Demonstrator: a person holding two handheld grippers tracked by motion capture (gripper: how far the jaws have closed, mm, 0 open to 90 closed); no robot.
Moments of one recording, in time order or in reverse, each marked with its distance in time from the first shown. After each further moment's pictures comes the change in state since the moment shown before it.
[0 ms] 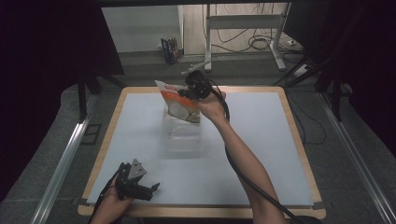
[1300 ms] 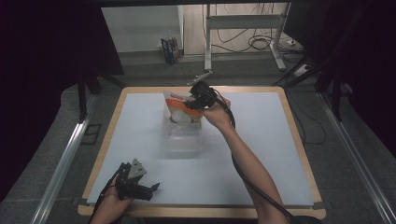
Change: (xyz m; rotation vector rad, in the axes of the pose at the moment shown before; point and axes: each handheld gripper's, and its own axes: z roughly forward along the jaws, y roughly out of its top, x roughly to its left) left arm 0.002 0.000 0.001 0.005 -0.010 -0.013; right arm -0.012 -0.037 0.014 0.091 -0.072 -0.020
